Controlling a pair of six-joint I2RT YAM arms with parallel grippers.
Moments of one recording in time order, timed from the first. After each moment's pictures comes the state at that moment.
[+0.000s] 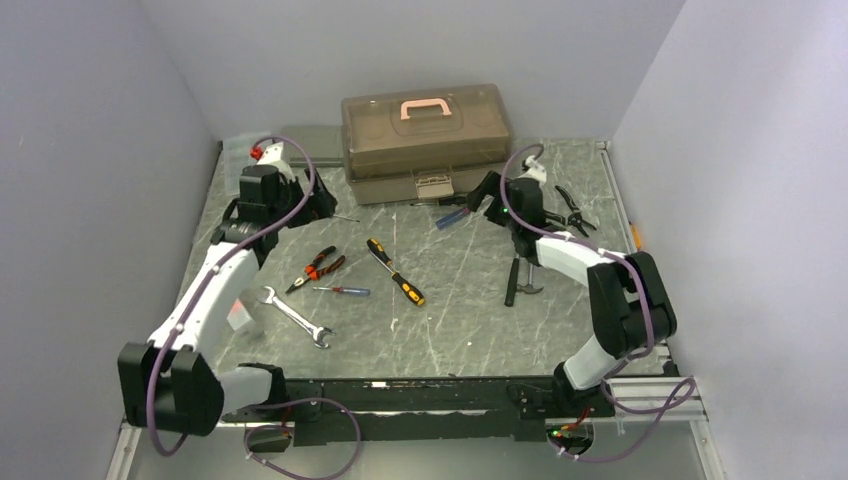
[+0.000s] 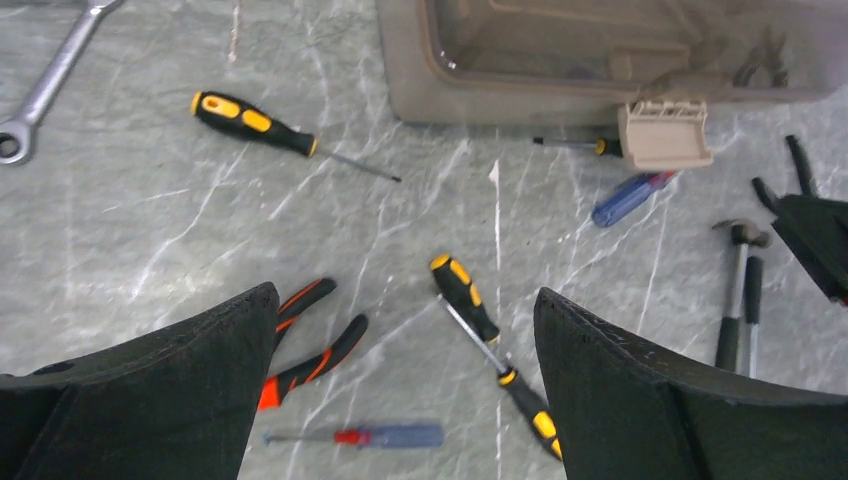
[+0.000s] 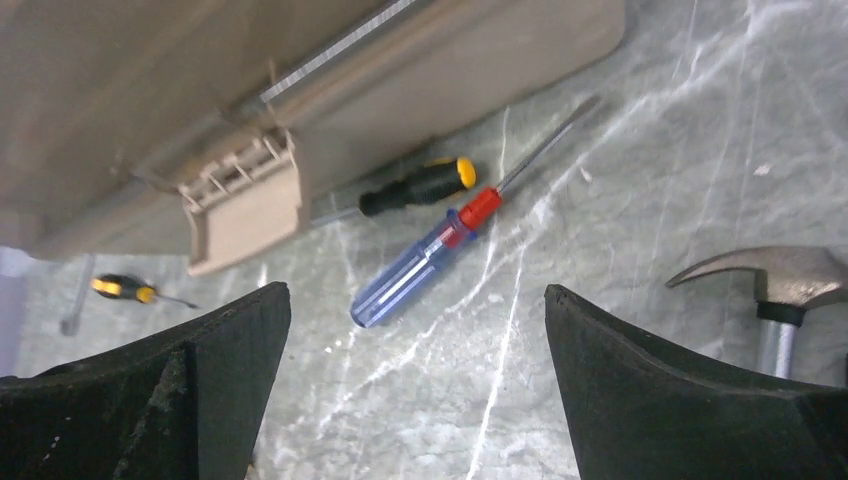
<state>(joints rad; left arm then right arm) -0.15 1.18 0.99 -0.33 0.07 -0.40 0.33 1.62 0.86 0.32 0.09 0.63</state>
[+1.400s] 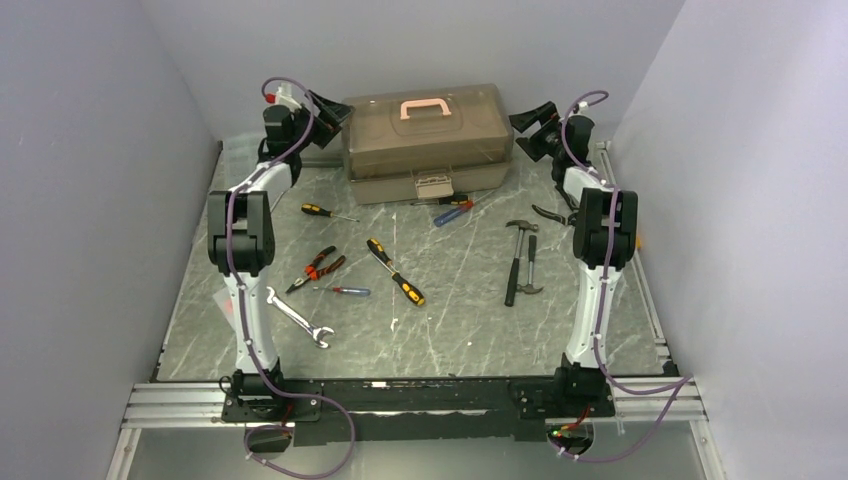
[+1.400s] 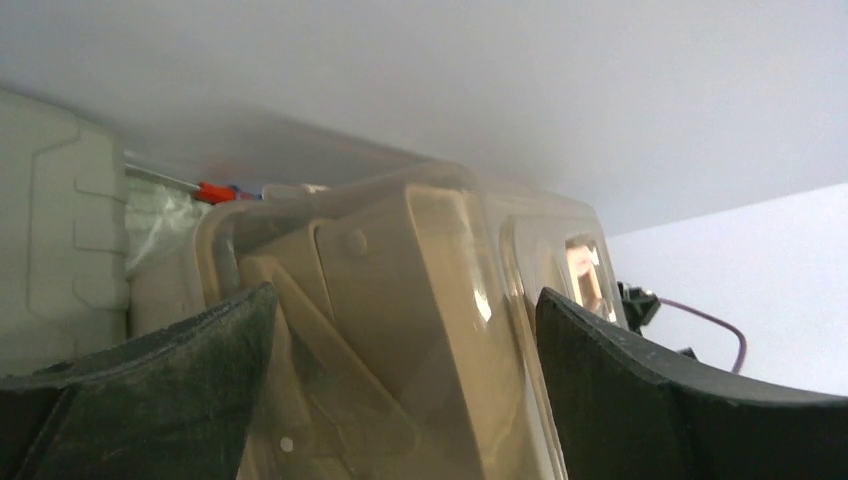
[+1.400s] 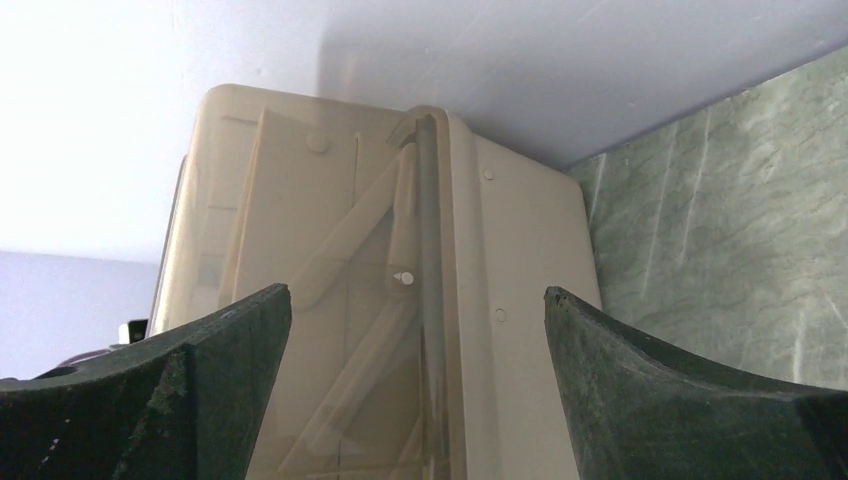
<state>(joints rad) 0.00 2.28 1.78 0.42 0.49 -0.99 -0.09 2.37 1.78 0.42 -0.54 1.02</state>
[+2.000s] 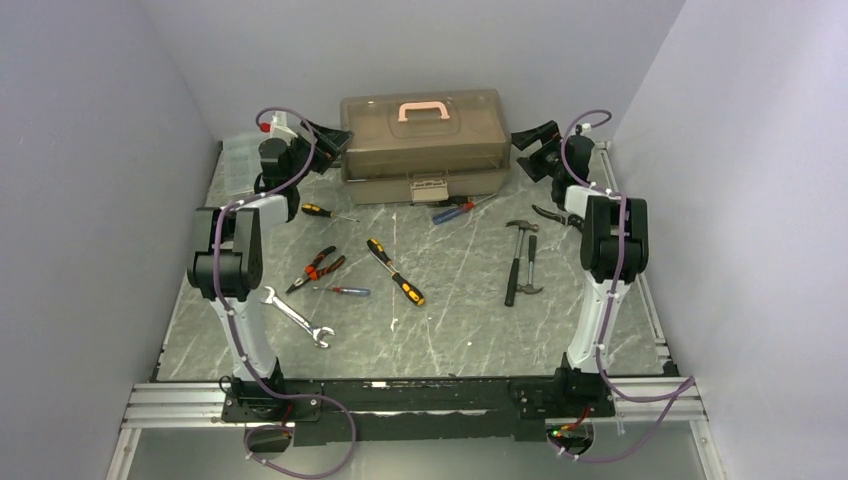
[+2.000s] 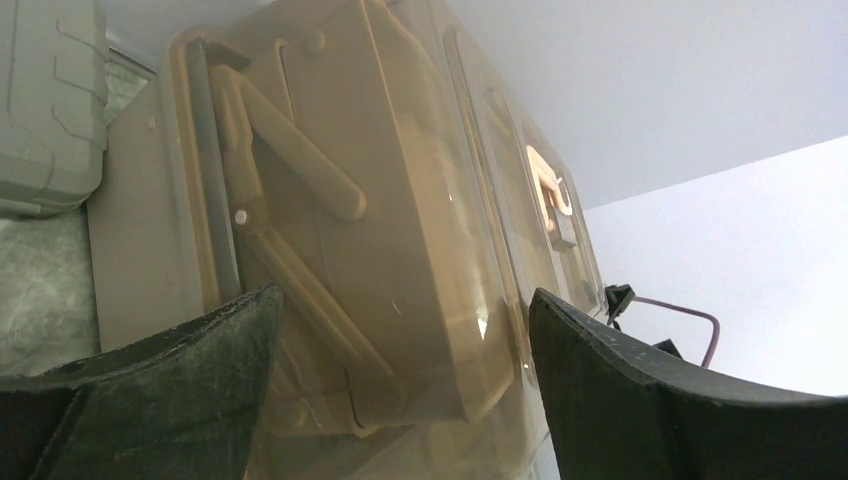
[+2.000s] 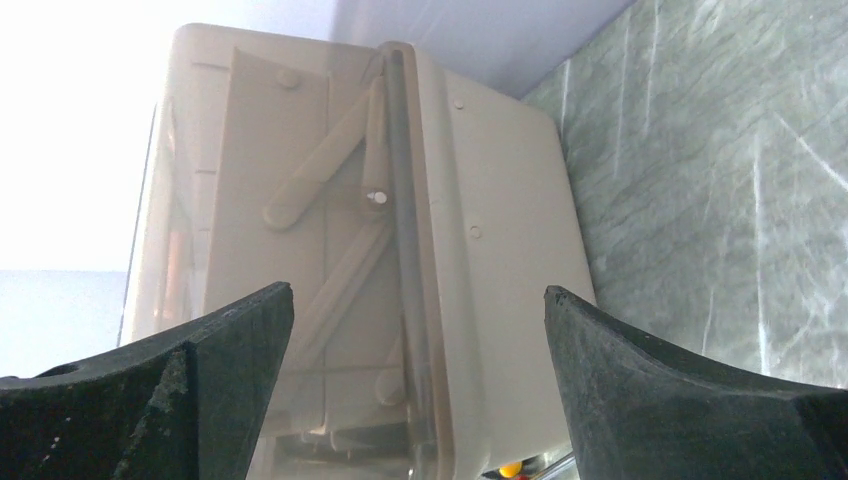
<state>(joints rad) -0.04 2.01 1.26 0.73 0.46 -1.04 -0.07 2.18 1.43 0.53 -0.47 1.06</state>
